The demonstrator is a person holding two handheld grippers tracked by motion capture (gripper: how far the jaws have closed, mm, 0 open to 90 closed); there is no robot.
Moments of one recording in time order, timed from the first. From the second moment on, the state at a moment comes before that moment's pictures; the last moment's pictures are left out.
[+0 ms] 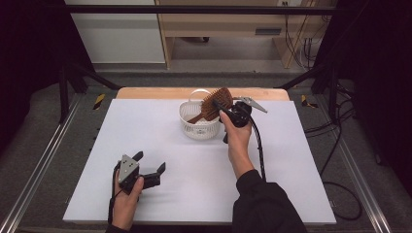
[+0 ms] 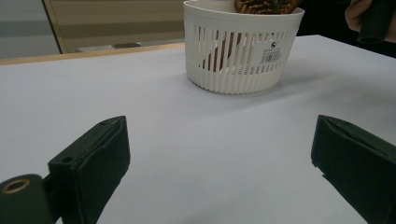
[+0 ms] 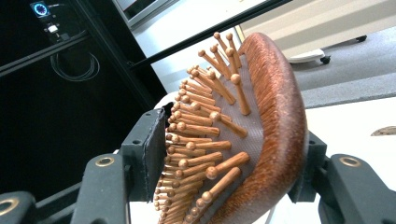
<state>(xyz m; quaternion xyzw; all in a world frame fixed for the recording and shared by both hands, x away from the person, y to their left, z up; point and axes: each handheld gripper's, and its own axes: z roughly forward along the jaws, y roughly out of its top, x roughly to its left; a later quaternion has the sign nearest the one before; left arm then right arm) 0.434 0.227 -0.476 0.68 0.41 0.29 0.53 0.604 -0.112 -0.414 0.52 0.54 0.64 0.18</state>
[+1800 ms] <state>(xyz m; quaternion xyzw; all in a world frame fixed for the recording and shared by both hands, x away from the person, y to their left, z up) 0.433 0.227 -0.476 0.68 0.41 0.29 0.53 0.605 -0.122 -0.420 0.53 0.54 0.63 0.18</state>
